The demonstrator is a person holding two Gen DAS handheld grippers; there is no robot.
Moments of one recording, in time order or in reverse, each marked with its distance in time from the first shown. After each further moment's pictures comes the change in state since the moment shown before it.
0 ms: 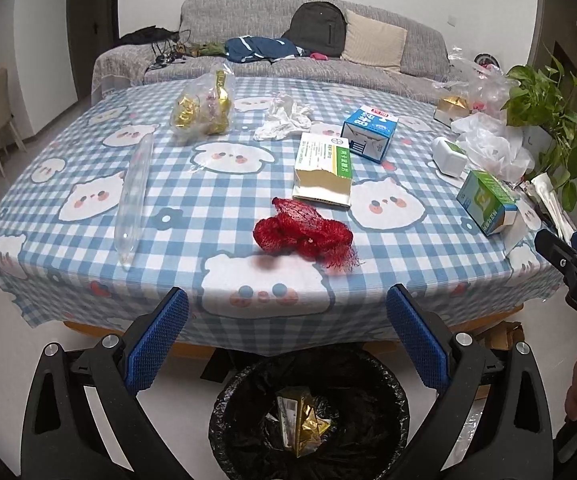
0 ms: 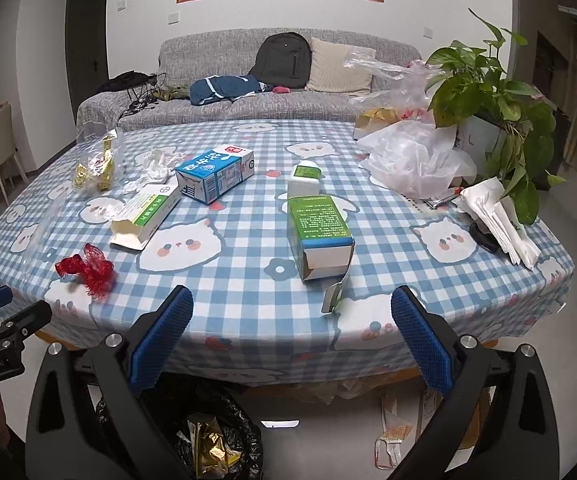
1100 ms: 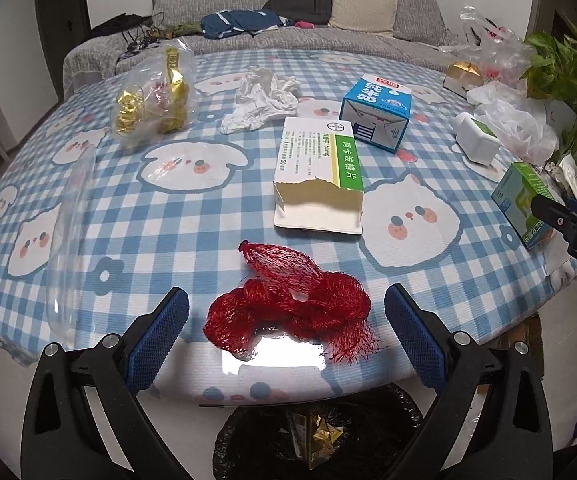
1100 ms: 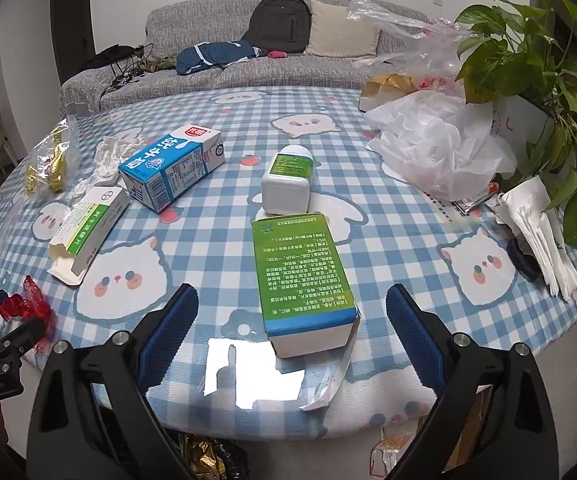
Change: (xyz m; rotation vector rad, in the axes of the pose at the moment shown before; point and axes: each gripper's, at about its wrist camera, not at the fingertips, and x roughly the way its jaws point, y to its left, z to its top) left arm 0.090 -0.015 0.043 0.087 0.120 -0.003; right arm 0.106 -0.020 0.042 0.007 0.142 0.012
